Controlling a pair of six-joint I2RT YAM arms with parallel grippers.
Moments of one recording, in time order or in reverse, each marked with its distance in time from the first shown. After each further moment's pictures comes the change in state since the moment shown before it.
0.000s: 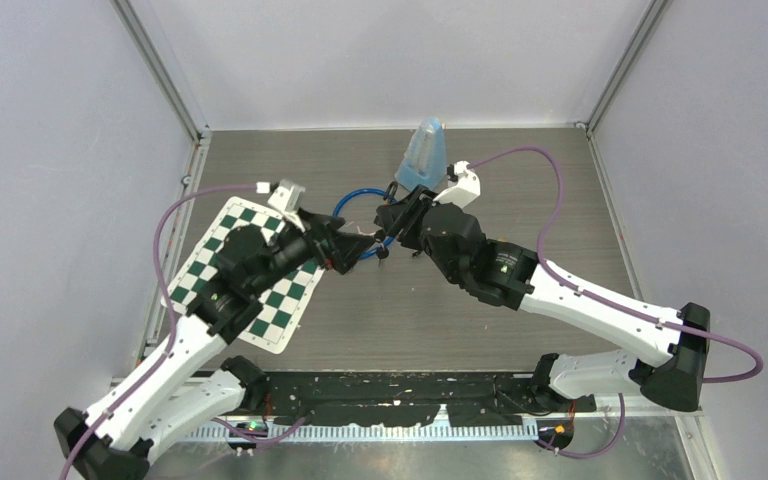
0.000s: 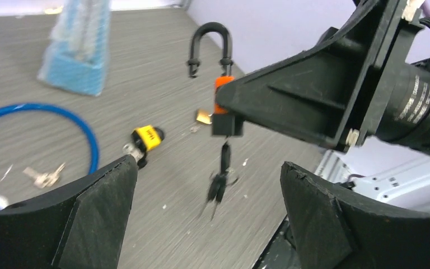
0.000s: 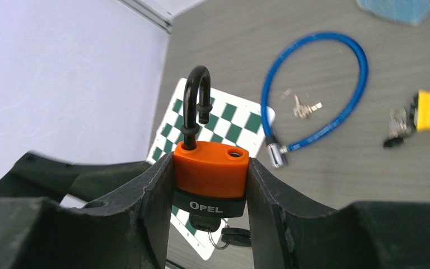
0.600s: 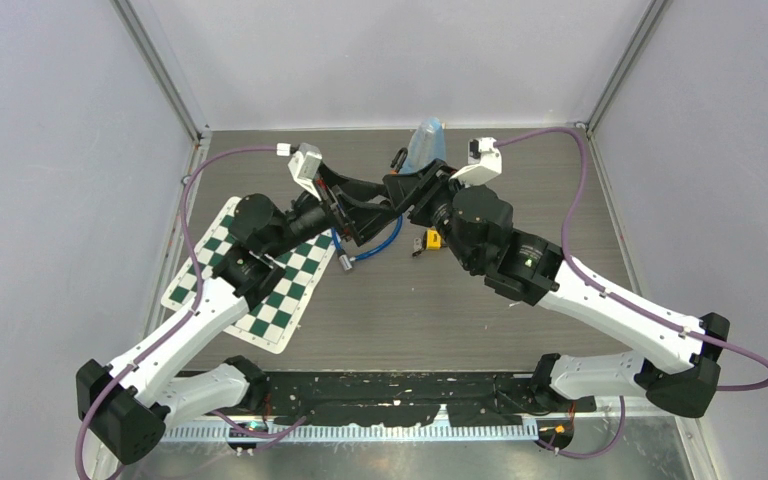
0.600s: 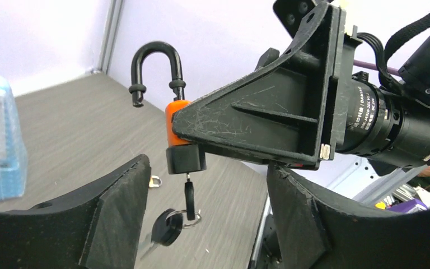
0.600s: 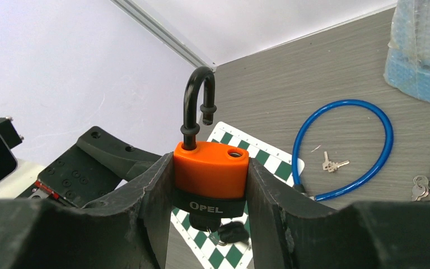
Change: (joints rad) left arm 0.000 0.301 0.191 0.366 0.272 -0.079; right arm -0.021 -0.050 0.103 0.111 0.002 -0.157
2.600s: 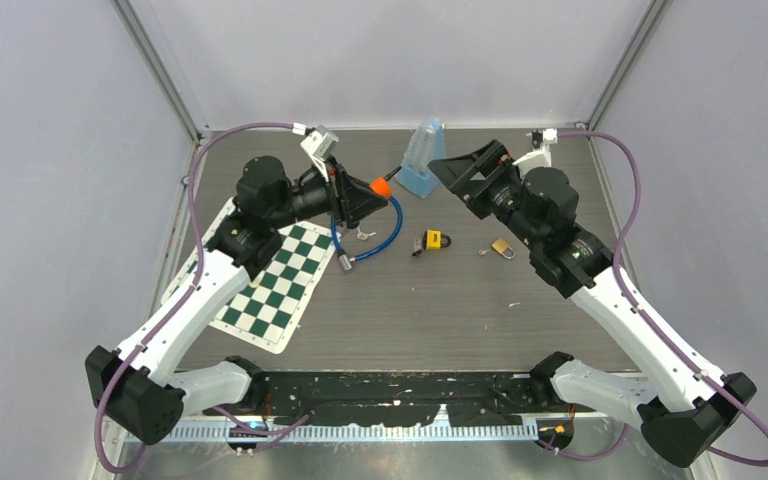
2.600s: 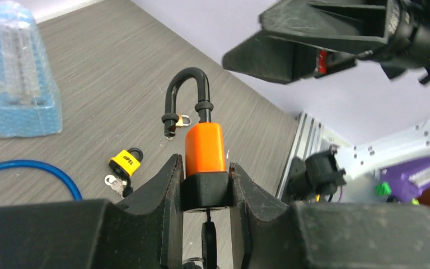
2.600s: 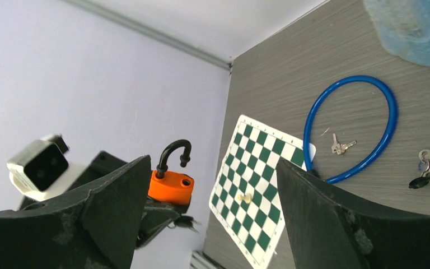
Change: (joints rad) left arm 0.111 0.124 0.191 -0.352 0.140 0.145; right arm -0.441 -0.173 -0.155 -0.037 -0.523 0.228
